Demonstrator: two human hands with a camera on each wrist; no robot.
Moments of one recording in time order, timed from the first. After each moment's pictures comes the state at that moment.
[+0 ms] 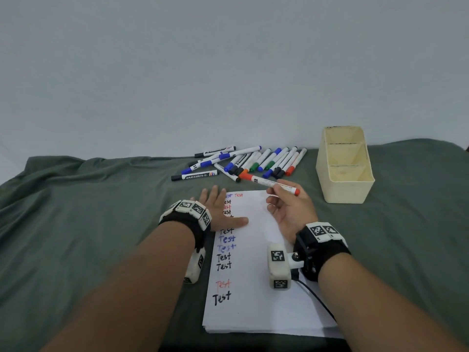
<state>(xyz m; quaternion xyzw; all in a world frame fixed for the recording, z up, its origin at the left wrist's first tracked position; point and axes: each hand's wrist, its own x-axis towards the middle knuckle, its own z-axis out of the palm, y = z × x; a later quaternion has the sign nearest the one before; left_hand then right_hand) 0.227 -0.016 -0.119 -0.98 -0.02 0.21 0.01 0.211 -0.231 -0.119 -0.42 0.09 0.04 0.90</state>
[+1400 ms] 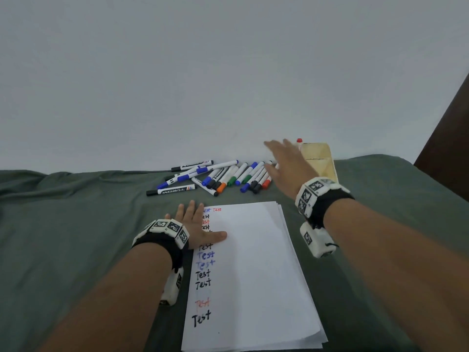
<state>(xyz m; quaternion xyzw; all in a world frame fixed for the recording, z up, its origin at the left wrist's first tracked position) 0.226 -0.018 -0.121 -0.98 -0.02 0.20 -0.02 0.270 -0.296 -0.025 -0.95 -0.16 -0.14 0.21</state>
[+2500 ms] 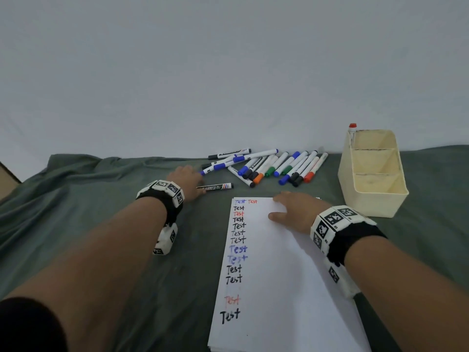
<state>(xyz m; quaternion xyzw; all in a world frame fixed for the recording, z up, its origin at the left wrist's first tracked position) 0.286 0.083 -0.088 -1.00 -0.02 0.00 0.09 0.247 -0.236 -0.083 -0.96 -0.20 0.16 0.08</state>
